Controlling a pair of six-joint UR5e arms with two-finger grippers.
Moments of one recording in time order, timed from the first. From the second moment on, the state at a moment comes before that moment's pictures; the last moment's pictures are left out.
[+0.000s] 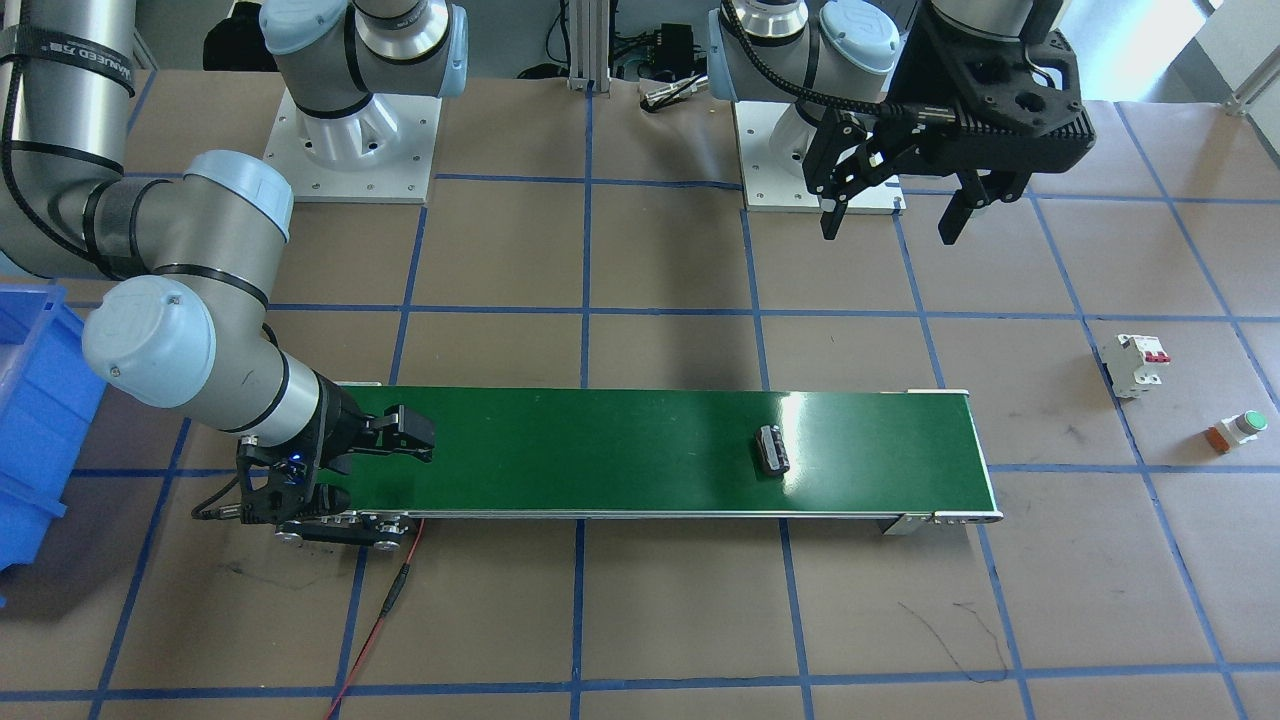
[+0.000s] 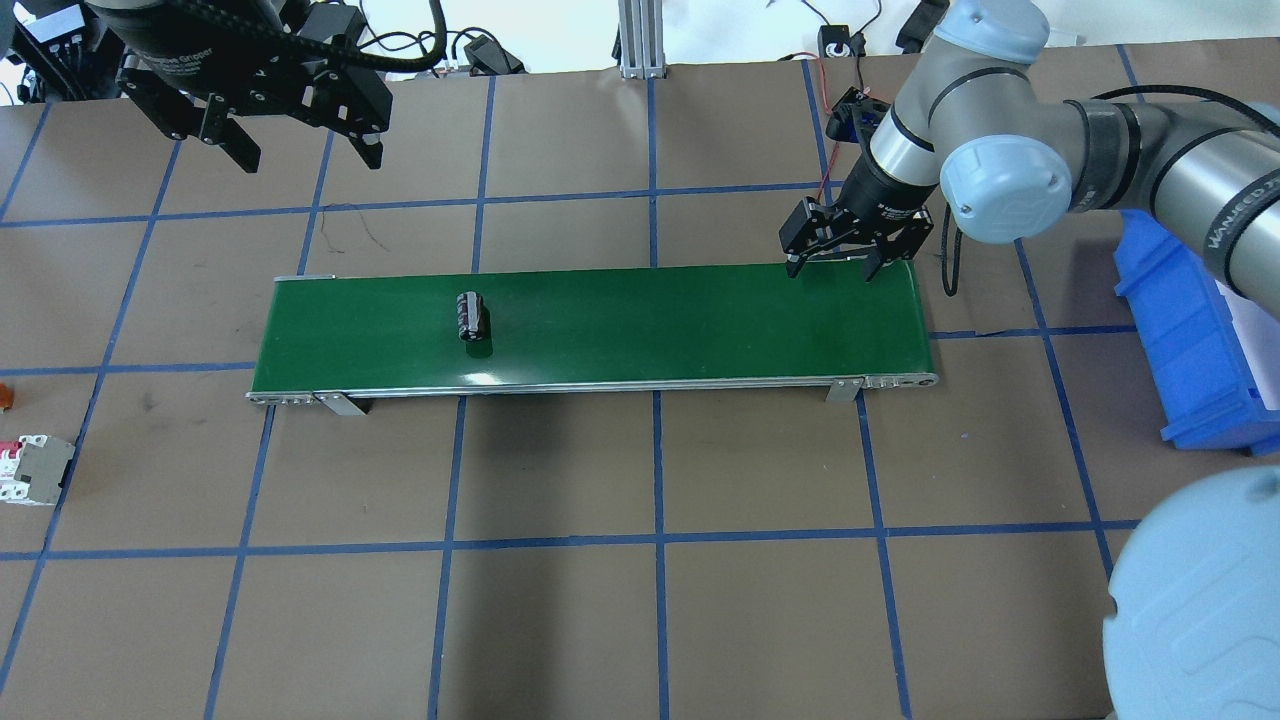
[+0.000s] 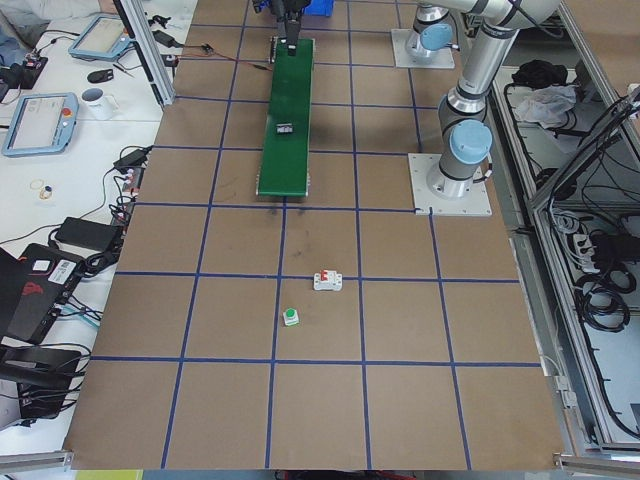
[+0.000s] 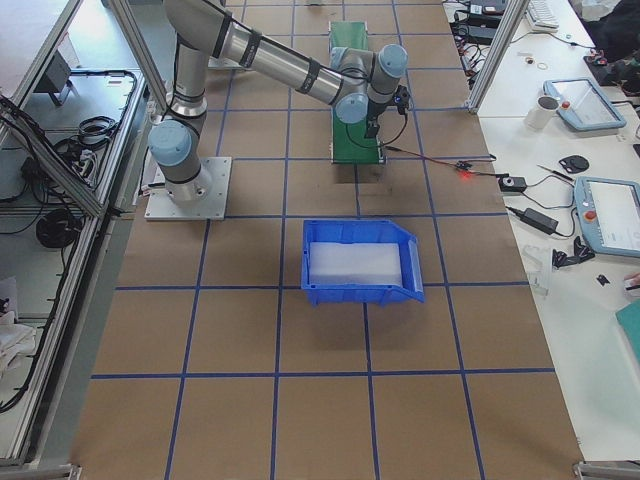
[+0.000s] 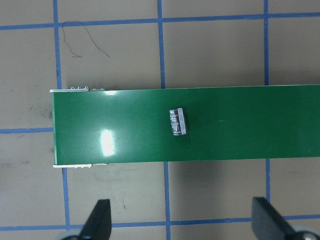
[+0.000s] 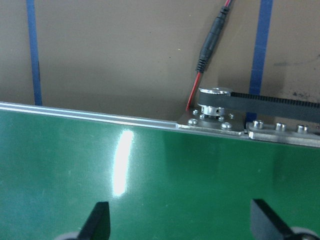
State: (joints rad) left arm -1.59 -1.58 -1.39 -1.63 1.58 0.00; right arm 1.52 -1.20 1.67 -1.94 -1.32 -0.12
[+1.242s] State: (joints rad) left arm -1.60 -1.59 -1.41 -1.60 1.58 0.00; right arm 1.56 -1.19 1.67 -1.96 -1.31 -0.12
